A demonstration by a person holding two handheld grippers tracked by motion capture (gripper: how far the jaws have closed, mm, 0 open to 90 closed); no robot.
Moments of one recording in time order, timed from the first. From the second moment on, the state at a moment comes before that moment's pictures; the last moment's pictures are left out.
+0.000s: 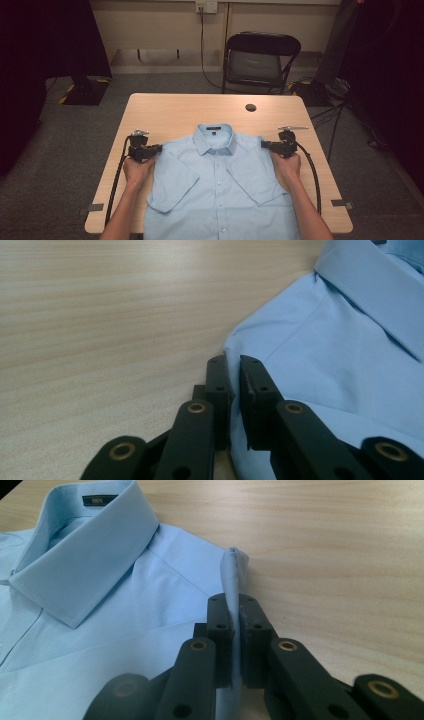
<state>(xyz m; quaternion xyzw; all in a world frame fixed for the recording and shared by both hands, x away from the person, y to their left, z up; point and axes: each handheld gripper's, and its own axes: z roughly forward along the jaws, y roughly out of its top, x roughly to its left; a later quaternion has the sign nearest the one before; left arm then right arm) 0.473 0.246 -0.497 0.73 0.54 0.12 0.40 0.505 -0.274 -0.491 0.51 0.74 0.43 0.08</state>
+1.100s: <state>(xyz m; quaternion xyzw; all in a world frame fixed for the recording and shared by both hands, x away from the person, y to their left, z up) 0.452 0.253 -0.478 0.73 0.52 0.13 0.43 0.494 -0.269 -0.451 0.48 0.74 0.46 0.09</state>
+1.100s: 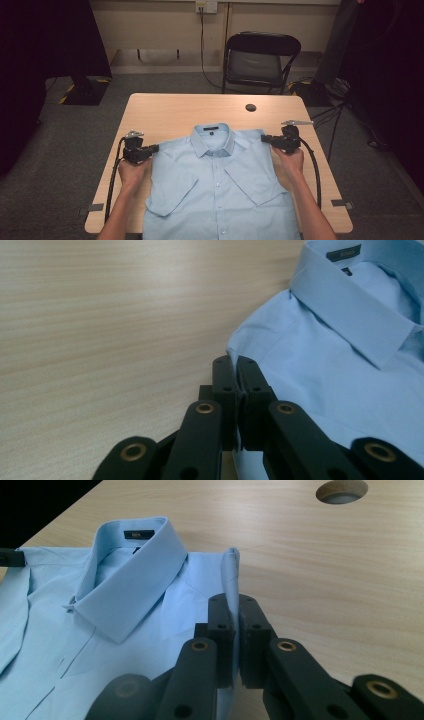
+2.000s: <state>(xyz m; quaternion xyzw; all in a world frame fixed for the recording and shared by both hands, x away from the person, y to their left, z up) 0.448 0.264 -0.418 0.69 0.49 0.17 0.50 0.497 -0.264 -0.394 0.45 0.73 0.50 0.11</state>
